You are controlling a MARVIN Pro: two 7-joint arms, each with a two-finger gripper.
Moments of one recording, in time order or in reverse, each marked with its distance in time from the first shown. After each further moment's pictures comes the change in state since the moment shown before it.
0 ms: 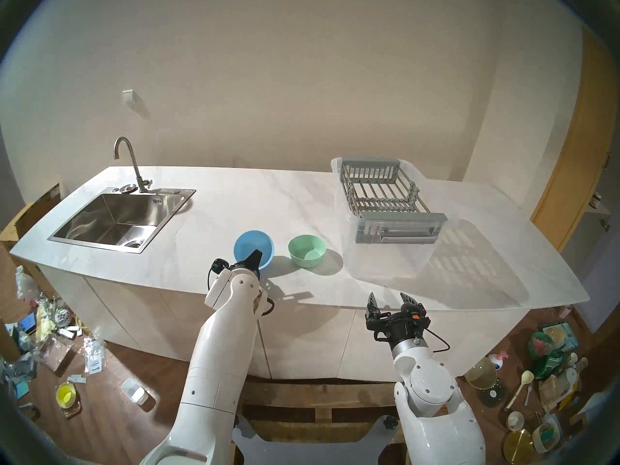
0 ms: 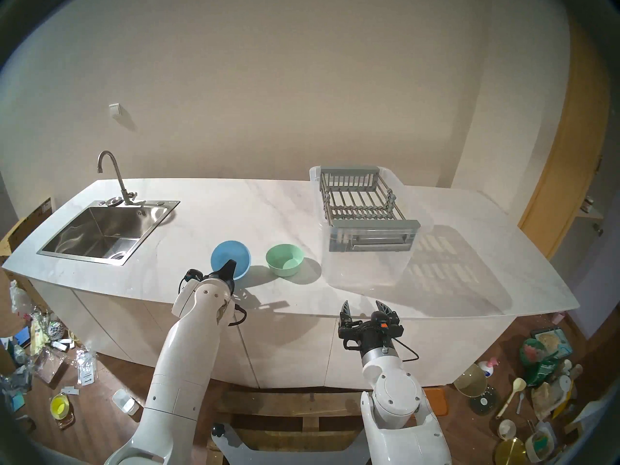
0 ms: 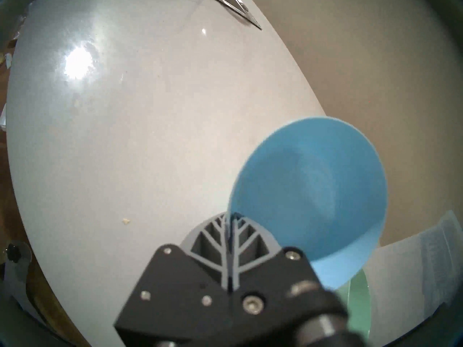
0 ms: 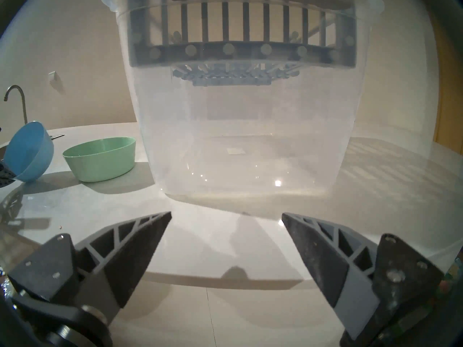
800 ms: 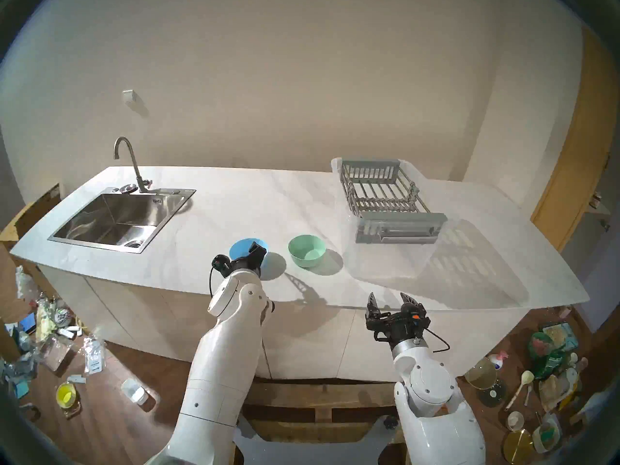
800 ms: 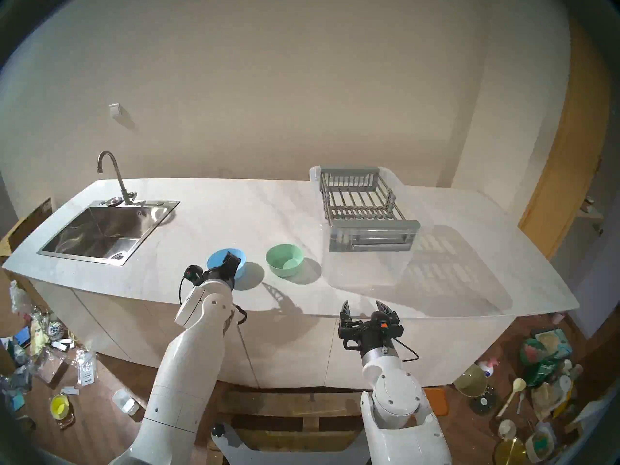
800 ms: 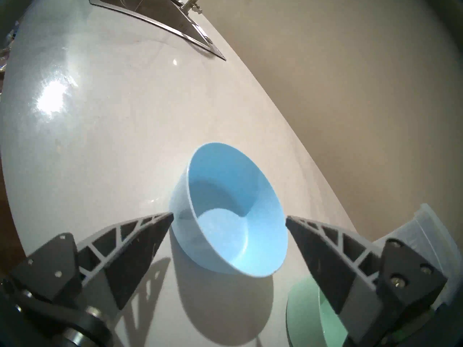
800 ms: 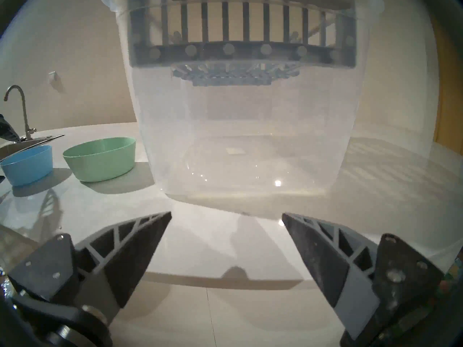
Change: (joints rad) left arm 0.053 0.012 0.045 -0.037 0.115 -0.093 -0.120; right arm 0.000 0.000 0.000 0.000 0.000 0.000 0.000
